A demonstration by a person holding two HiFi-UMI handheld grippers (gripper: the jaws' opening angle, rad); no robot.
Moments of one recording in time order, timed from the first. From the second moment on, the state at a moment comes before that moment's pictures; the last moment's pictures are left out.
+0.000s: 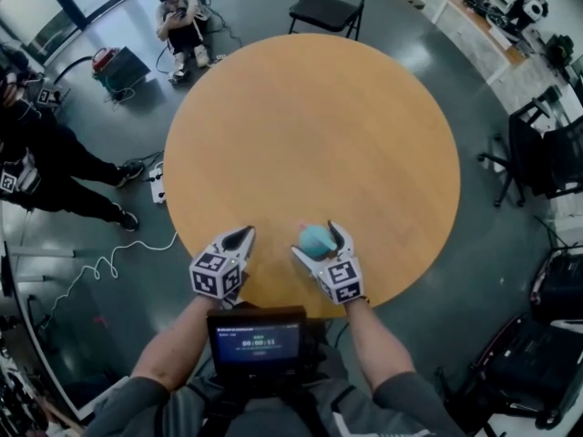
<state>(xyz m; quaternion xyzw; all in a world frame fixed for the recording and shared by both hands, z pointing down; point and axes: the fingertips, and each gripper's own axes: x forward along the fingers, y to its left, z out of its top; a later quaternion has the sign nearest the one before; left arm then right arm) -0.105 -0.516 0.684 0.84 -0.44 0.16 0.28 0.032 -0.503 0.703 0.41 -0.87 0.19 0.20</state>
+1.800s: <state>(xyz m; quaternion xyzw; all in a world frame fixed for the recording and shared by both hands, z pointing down) -0.082 -0.533 0.569 0.90 -0.37 0.07 0.22 0.046 -0.522 0.582 0.48 -0.85 0.15 0.14</state>
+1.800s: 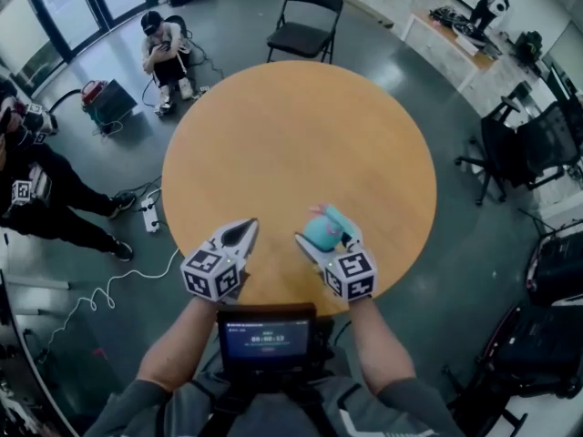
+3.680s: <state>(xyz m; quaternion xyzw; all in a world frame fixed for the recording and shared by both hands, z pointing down) 0.315 -0.301 0.428 0.99 0.03 0.06 0.10 0.410 -0.130 0.431 0.88 -0.46 0.11 0.02</state>
